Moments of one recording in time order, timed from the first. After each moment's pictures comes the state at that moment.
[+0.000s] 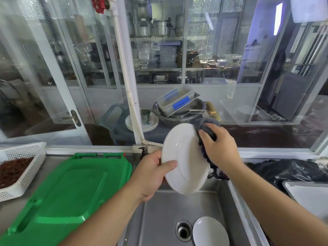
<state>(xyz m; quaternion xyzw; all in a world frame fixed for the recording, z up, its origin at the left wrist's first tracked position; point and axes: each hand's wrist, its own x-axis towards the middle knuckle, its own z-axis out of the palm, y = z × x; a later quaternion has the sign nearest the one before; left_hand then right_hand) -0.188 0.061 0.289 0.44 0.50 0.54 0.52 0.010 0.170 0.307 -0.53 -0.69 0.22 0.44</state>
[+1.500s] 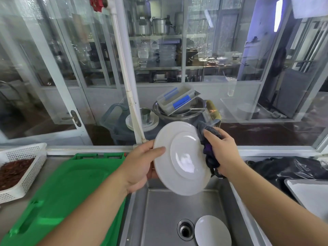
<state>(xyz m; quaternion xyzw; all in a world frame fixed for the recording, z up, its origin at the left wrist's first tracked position) -0.213 0.060 0.325 0.37 0.48 0.53 0.59 0.007 0.172 0.296 -0.48 -0.44 0.54 0.52</state>
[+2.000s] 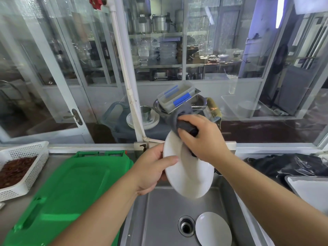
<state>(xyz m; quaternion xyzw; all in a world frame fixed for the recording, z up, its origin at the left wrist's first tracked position) -0.192 0.056 0.309 0.44 0.46 0.50 0.58 -0.023 0.150 0.334 -0.37 -0.80 0.16 0.44</state>
